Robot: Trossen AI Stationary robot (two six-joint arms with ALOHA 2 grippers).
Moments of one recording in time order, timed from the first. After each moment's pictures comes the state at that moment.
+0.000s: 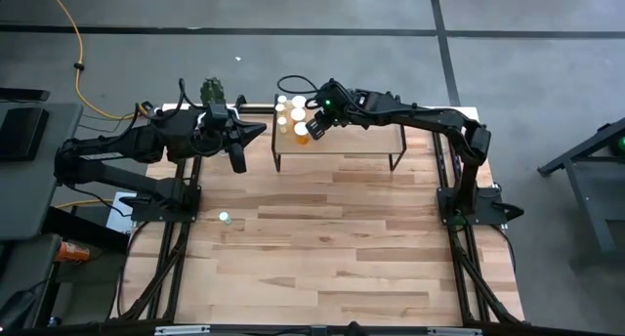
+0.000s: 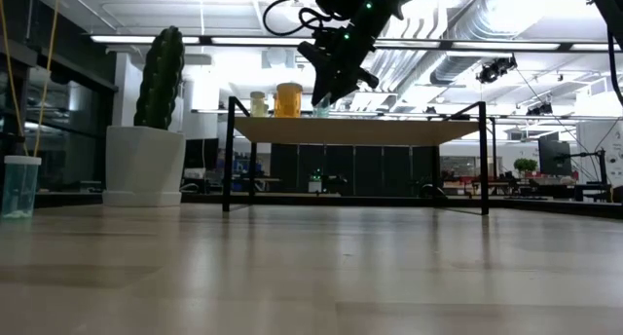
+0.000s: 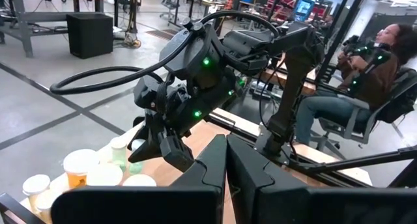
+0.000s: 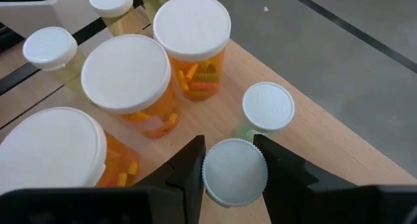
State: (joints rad) left arm 0.16 0.93 1.11 -0.33 -0.35 -0.28; right arm -0.38 1.87 1.69 -0.63 0.25 0.29
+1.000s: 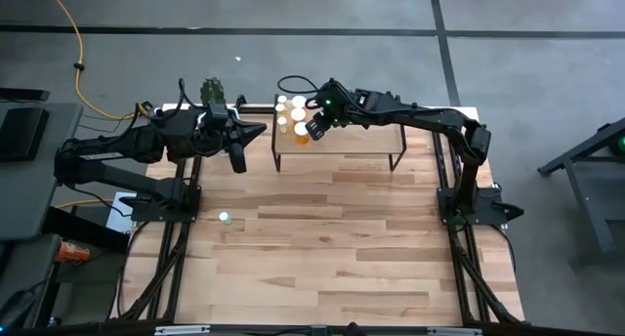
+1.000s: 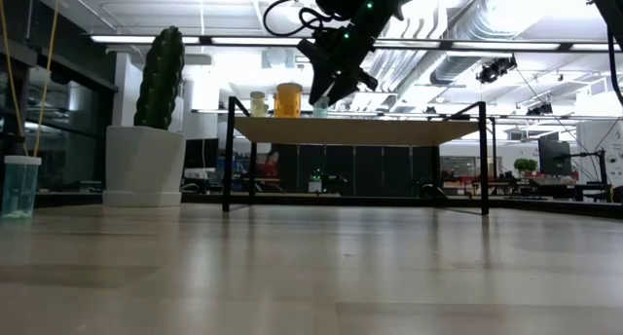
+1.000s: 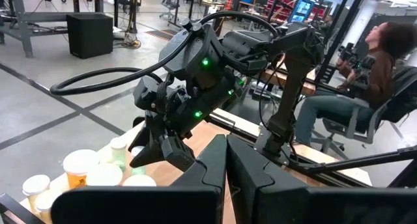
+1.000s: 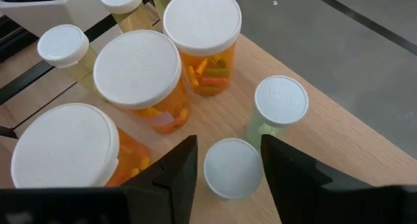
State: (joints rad) left arm 0.16 0.93 1.11 -0.33 -0.35 -0.28; right arm -0.38 1.87 1.69 -0.63 0.21 0.31
